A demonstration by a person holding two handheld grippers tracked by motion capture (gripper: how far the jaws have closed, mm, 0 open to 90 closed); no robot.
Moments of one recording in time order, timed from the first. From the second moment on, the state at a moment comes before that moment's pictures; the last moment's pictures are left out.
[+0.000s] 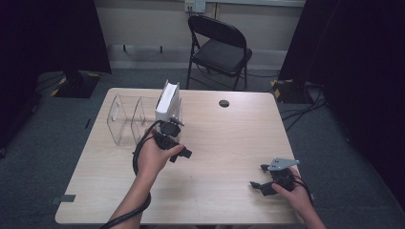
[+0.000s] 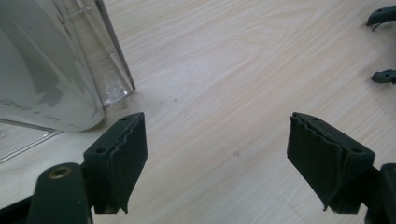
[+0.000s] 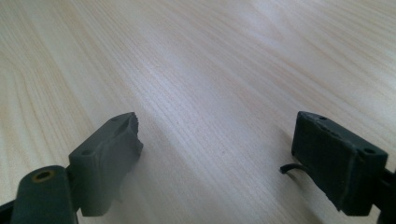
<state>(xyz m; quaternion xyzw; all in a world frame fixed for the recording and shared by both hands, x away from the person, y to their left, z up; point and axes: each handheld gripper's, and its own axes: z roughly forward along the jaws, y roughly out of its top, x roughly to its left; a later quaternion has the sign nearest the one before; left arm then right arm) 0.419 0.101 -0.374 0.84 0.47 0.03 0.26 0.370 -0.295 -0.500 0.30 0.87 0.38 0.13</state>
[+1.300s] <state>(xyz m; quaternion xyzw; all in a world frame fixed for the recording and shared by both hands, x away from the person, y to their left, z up) 0.417 0.074 -0.417 0.85 0.45 0.00 0.27 0.370 -0.295 -0.500 0.30 0.87 0.38 0.13</state>
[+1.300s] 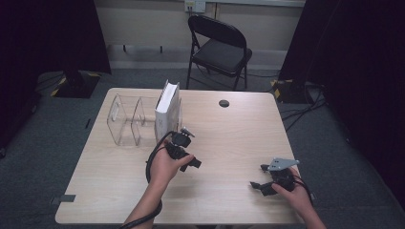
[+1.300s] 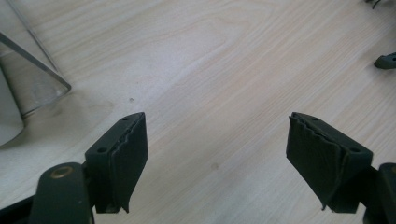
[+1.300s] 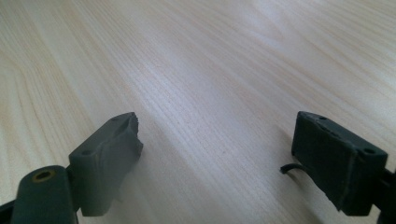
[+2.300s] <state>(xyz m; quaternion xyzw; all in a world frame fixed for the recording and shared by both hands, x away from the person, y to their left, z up) 0.411 0.040 -0.459 0.87 0.43 -0.02 0.25 0.370 -0.295 -0.500 0.30 0.87 0.38 0.13</state>
